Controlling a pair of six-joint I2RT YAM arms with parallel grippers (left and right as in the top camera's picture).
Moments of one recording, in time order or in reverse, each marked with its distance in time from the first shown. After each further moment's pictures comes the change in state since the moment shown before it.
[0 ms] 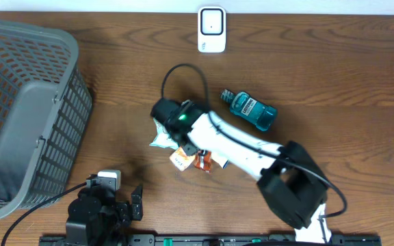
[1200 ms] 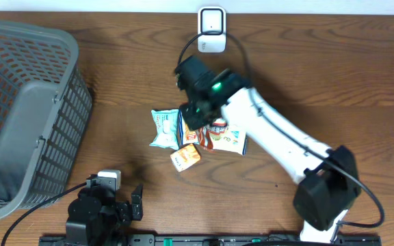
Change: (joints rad) left arm 0.000 0.000 0.000 0.000 0.000 0.000; right arm -0.224 -0.145 0.138 0.017 -0.560 -0.117
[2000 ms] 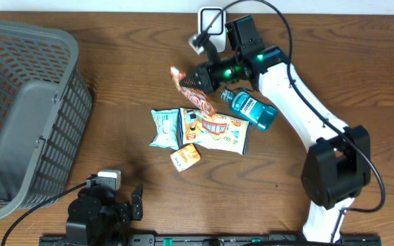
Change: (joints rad) left arm 0.000 0.000 0.000 0.000 0.000 0.000; right arm -0.264 0.079 -0.020 0.501 -0.731 -0.147
